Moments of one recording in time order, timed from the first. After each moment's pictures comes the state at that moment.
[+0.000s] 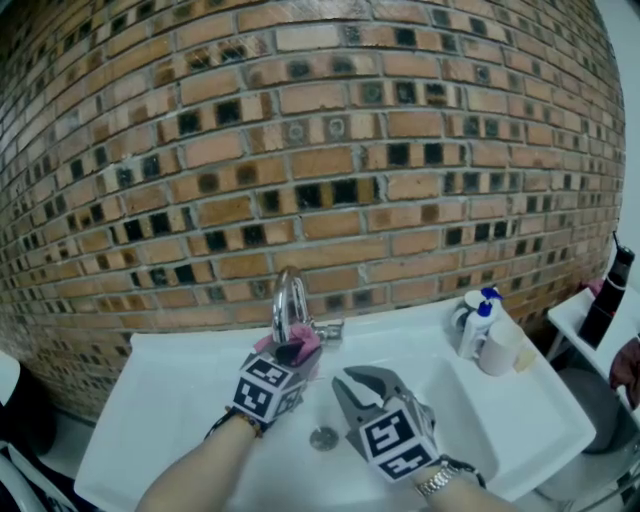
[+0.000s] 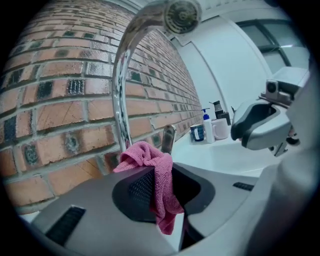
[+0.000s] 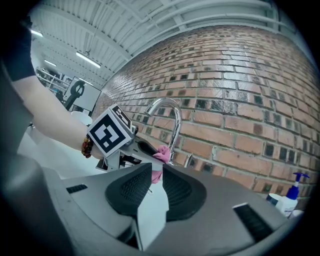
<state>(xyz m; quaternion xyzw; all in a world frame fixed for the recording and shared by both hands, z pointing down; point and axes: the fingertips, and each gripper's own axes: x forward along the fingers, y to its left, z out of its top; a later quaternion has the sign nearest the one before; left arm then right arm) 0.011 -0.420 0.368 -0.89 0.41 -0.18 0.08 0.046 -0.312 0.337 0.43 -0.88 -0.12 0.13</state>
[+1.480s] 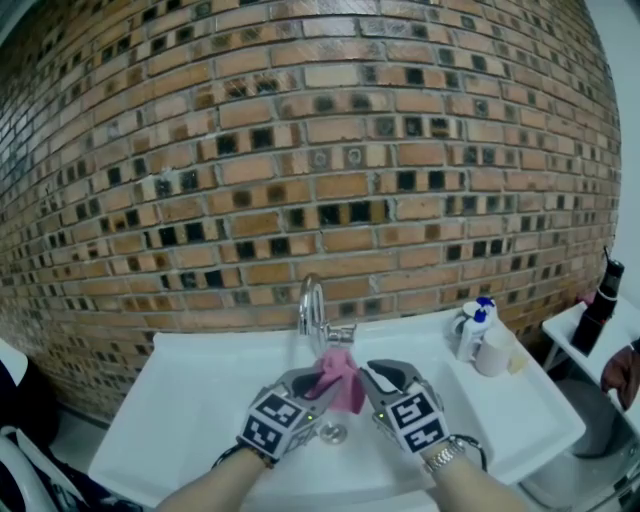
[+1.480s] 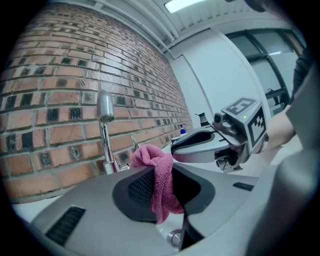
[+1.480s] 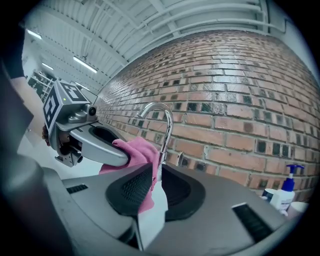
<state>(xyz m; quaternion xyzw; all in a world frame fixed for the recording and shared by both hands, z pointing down) 0.025 -0.312 0.350 -0.91 0.38 -0.14 0.11 0.071 -0.316 0.340 0.45 -0.88 -0.13 0.10</state>
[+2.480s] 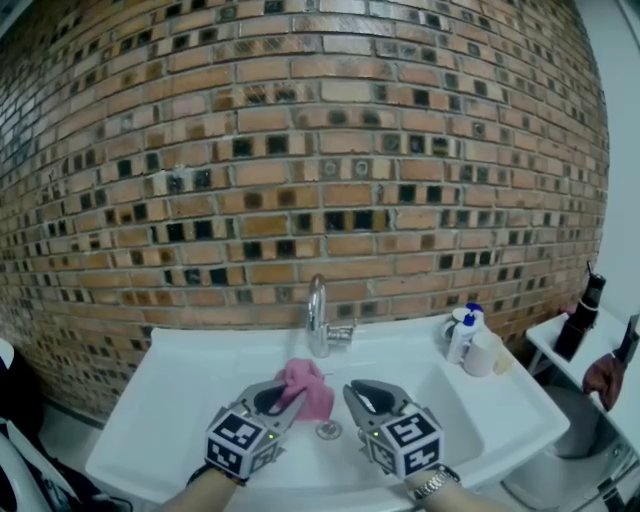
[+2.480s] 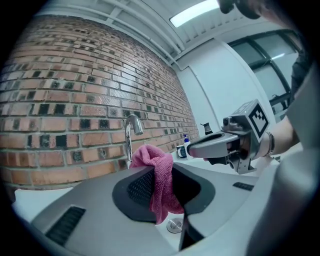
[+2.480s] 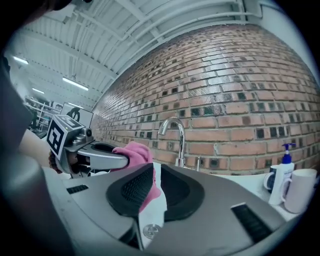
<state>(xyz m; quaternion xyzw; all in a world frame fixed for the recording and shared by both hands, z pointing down) -0.043 -0.253 0.336 -0.90 0.41 -0.08 0.10 0.037 -0.244 0.325 0.44 -0.90 -0.05 0.04</state>
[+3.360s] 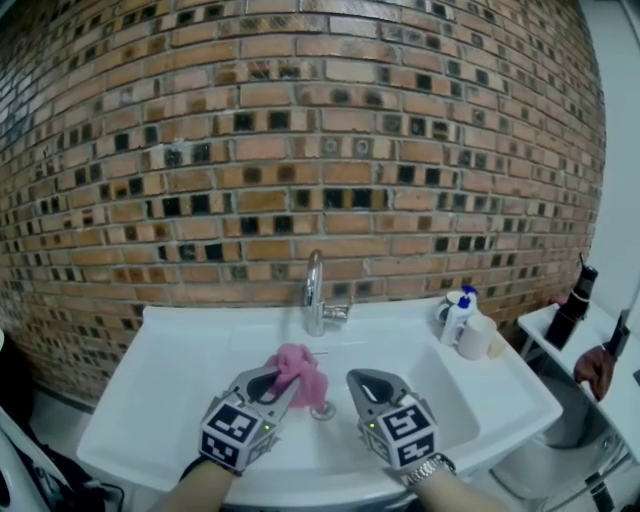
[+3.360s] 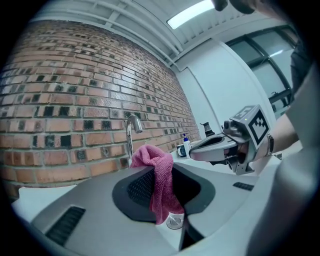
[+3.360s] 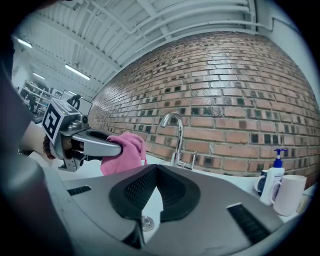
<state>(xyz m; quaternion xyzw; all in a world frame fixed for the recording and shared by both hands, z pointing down) -0.050 -0.237 0.346 -0.90 0.42 -0.07 0.11 0.042 -0.237 0.350 0.46 -0.88 -0.09 0.07</state>
